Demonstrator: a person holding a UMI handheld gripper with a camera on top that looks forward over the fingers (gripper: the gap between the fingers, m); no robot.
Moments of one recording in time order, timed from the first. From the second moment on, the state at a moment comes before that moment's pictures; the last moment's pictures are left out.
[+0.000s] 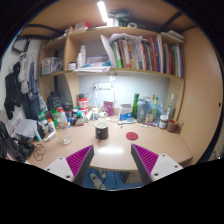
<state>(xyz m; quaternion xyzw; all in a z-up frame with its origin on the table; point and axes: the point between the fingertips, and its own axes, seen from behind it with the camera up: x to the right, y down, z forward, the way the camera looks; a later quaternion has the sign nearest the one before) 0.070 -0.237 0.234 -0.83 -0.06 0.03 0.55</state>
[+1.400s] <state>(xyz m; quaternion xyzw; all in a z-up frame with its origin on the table) -0.289 0.051 0.064 -0.78 -0.12 0.11 0.60</state>
